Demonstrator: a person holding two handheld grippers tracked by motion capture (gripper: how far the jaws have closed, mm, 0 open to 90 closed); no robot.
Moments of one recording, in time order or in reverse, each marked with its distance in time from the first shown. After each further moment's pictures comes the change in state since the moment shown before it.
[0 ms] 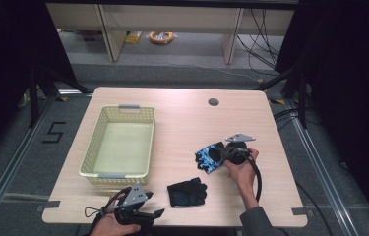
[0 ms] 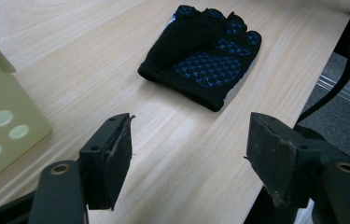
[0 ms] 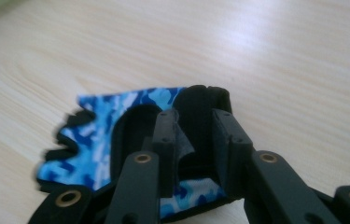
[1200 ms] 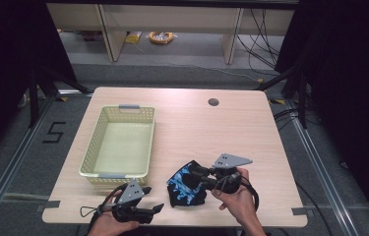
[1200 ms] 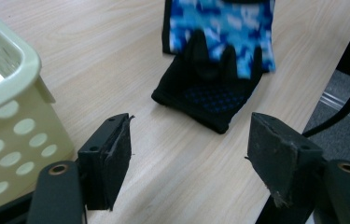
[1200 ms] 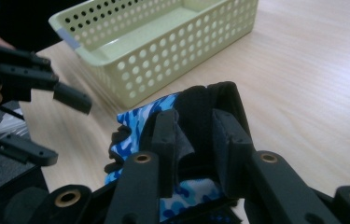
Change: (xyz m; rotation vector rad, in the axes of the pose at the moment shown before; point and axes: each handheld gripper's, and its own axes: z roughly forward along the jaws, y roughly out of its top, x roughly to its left) left arm 0.001 0.010 -0.009 -0.083 0.031 -0.029; right arm 0.095 -0.004 -0.085 -0.125 0.406 -0.083
